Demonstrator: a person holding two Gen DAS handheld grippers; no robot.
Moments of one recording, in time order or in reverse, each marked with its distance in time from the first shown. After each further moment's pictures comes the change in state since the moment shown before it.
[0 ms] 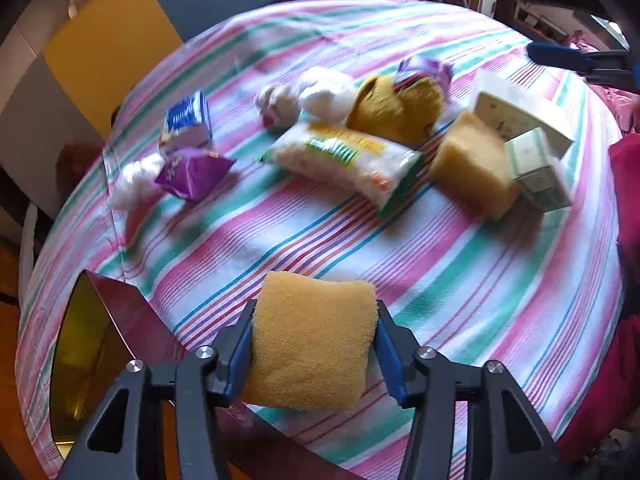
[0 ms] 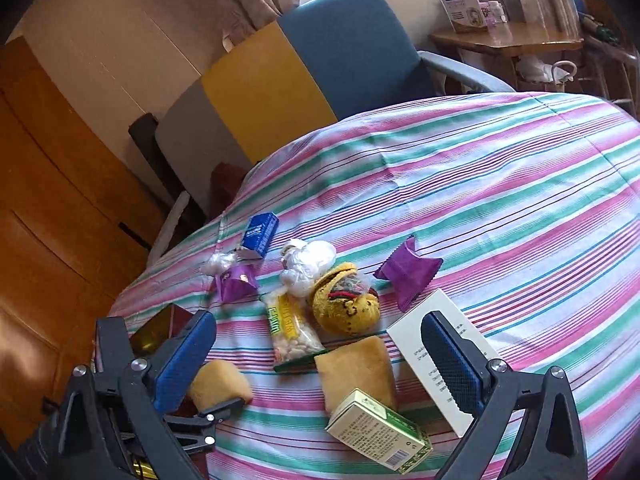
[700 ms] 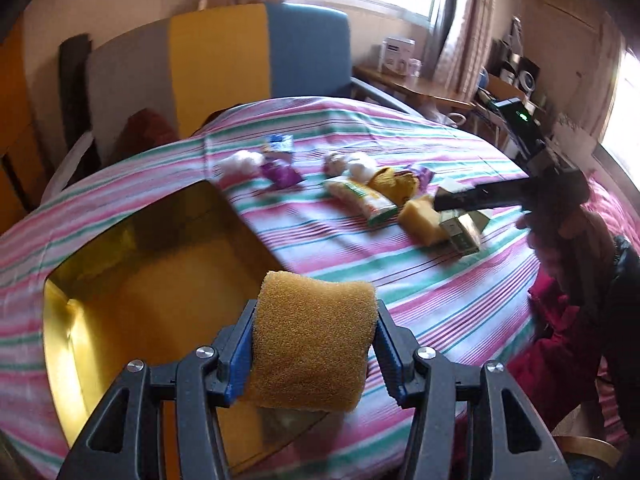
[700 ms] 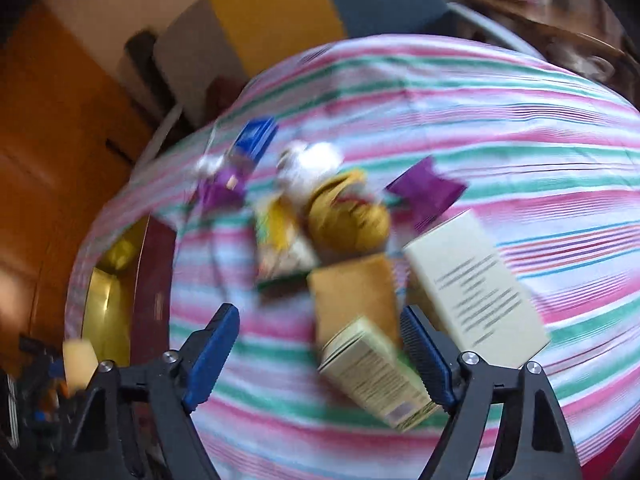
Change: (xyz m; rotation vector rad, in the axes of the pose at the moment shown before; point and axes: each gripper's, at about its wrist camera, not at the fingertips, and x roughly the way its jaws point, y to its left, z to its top) left arm -0.126 0.026 -0.123 -0.385 -0.294 -0.051; right arm 0.033 0.019 -0.033 -0.158 0.291 -0.056
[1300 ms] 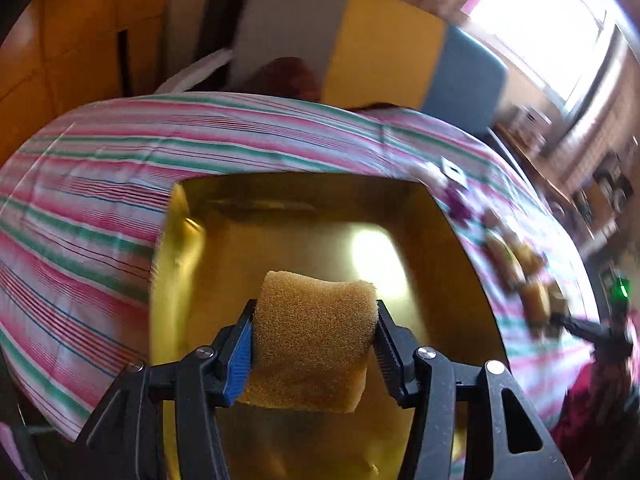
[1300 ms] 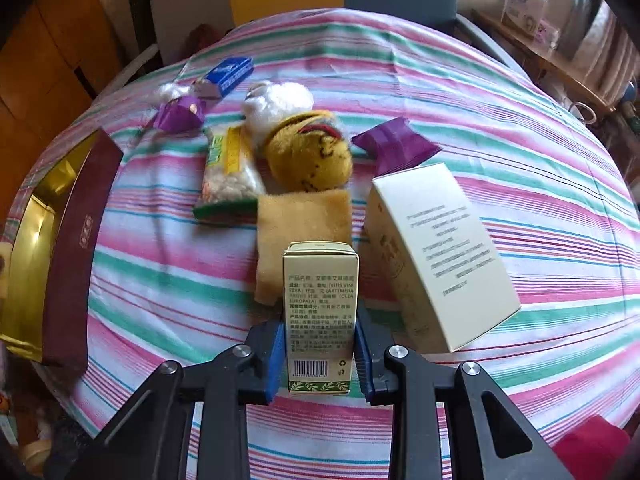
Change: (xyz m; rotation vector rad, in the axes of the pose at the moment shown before) left arm -0.003 0.172 -0.022 -0.469 0.017 0.180; right arm 0.014 -0.008 -0.028 -0.145 0.068 -0.245
